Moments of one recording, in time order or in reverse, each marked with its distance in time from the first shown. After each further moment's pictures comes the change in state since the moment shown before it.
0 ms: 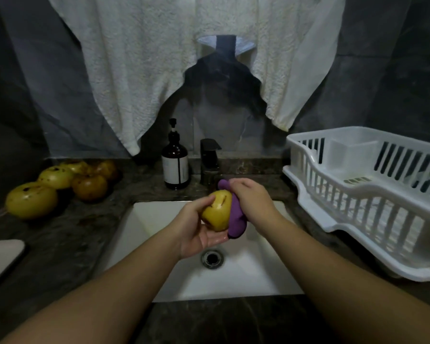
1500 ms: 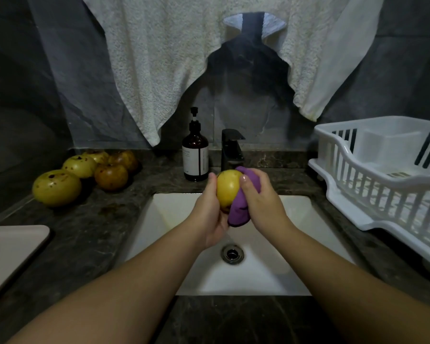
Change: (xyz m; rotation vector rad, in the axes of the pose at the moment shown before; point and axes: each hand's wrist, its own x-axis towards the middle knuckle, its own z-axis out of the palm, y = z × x) left_hand 0.002 0.003 0.002 -0.043 0.142 0.280; right_hand -0.025 0.014 0.032 0.001 -0.024 -0.238
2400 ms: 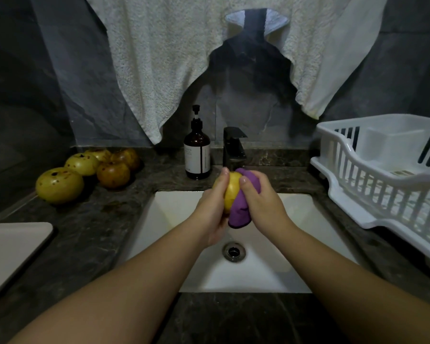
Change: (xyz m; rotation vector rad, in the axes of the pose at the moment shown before) left_hand 0.000 -0.002 -0.003 0.230 0.005 0.085; right_hand 0.001 0.006 0.001 0.007 -0.023 0.031
